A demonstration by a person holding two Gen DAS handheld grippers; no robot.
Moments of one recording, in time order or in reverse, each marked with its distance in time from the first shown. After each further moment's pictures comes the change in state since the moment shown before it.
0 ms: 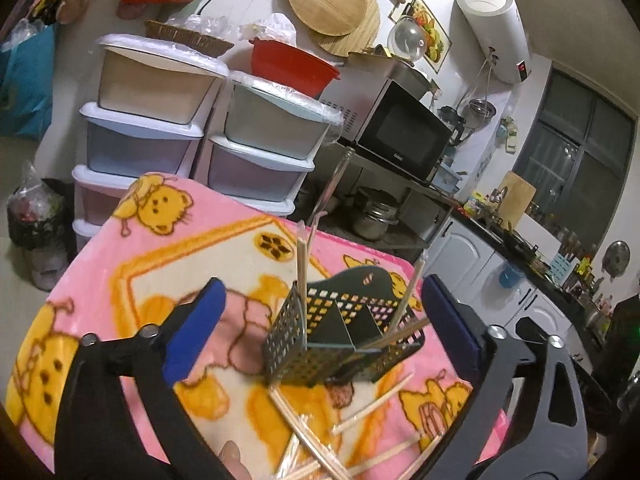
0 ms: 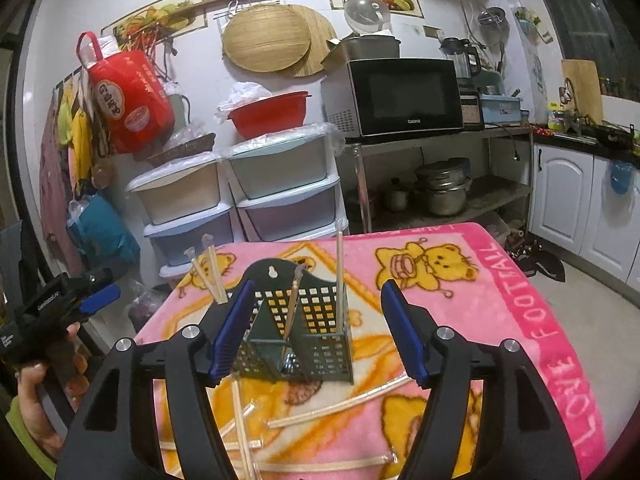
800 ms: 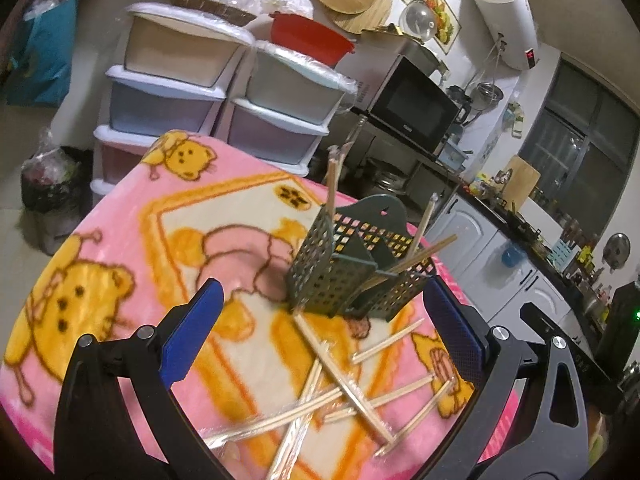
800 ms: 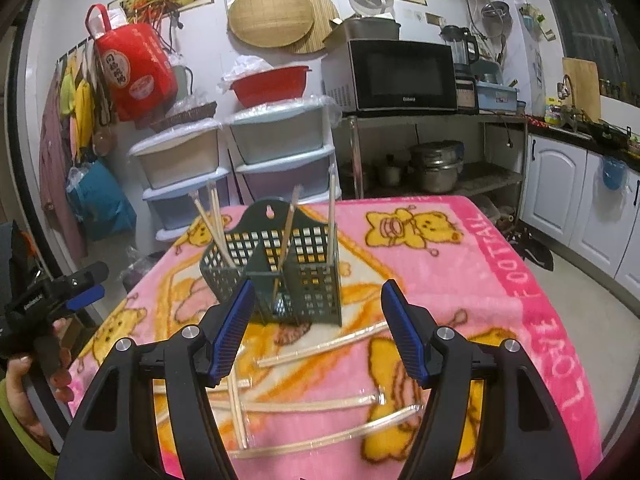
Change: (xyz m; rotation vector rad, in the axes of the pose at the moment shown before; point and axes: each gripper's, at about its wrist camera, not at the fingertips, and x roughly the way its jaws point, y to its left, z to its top) left arm -0.038 0.025 -0.061 -0.038 0.076 0.031; right arm -0.027 0.002 -0.049 -0.038 0.082 -0.028
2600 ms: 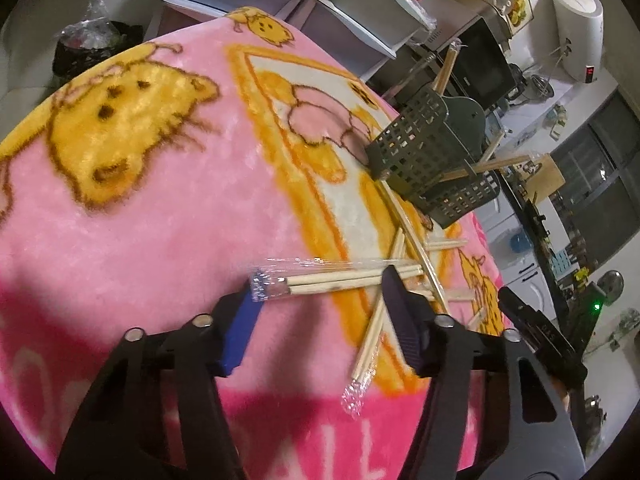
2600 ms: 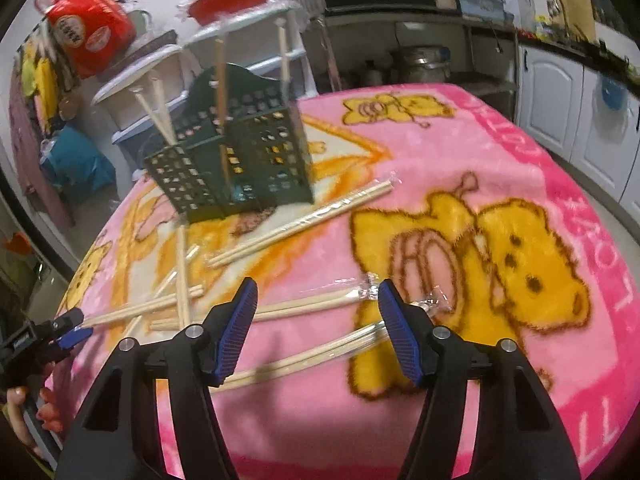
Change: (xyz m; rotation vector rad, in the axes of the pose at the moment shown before) left arm 0.002 0.080 -0.101 -0.248 0.249 0.034; right arm 0.061 -0.040 -0.084 0.131 0.285 -0.005
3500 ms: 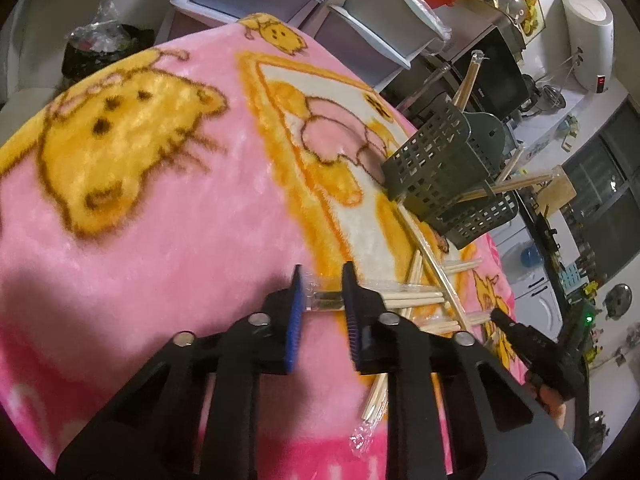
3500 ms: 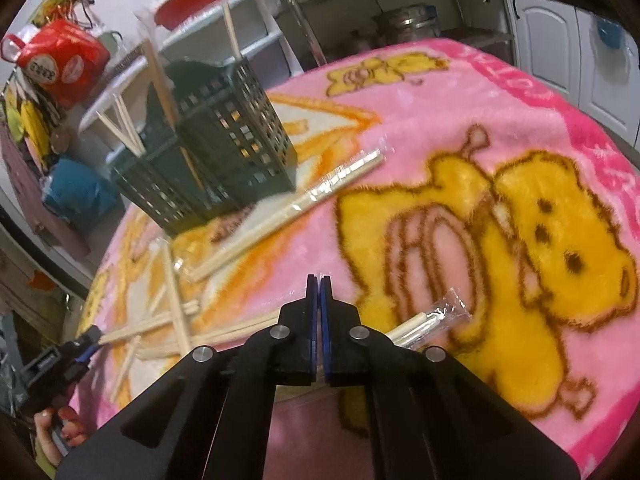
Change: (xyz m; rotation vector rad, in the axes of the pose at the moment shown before) left arm 0.011 0.003 0.016 -0.019 -0.034 0.035; right arm 0.031 -0.027 0.005 0.140 0.044 0.082
